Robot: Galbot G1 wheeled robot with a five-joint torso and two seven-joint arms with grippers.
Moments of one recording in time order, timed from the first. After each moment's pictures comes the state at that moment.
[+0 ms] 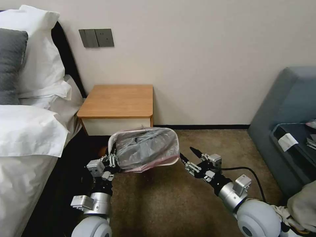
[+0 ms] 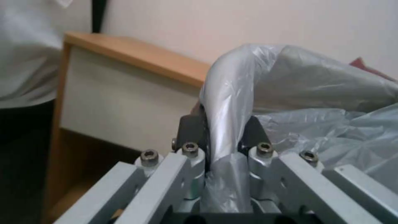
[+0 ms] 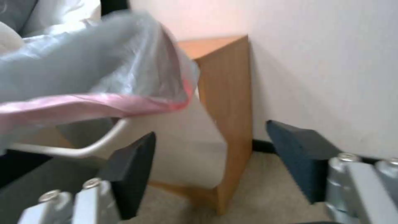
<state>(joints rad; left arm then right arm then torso) 1.60 -1.39 -0.44 -2.17 -0.41 -0.15 -0.17 -1.50 0.88 0.32 2.24 0.53 -0.08 0.00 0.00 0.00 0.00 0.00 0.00</state>
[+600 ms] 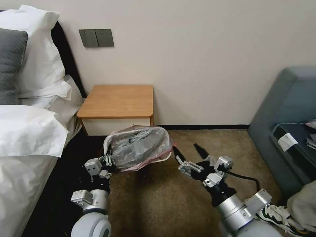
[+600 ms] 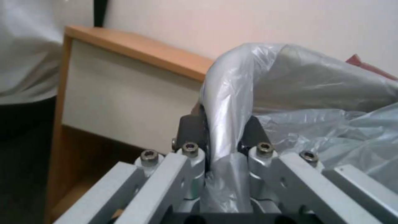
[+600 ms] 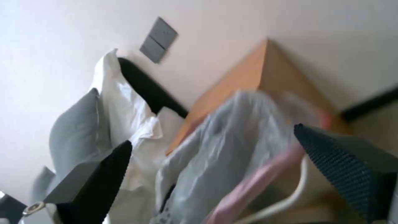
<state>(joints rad) 1.56 -1.38 -0.43 -2.14 -0.41 -0.16 -0.17 -1.60 1.13 0.16 2.51 0.92 -0.09 0.23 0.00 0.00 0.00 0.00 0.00</state>
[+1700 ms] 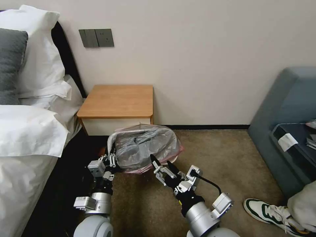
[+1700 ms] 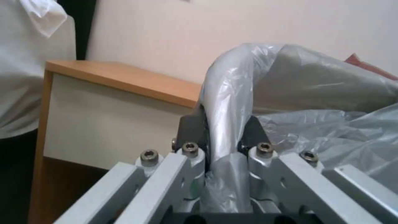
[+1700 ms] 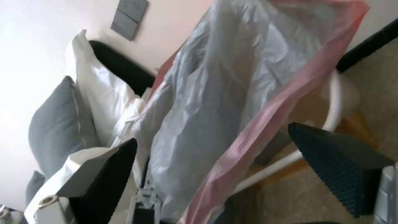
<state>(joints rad) 1.59 -1.41 -0.43 -2.11 -0.33 -0.28 -0.08 -1.56 1.27 0.03 2.41 0.86 -0.14 0.31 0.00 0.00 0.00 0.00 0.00</state>
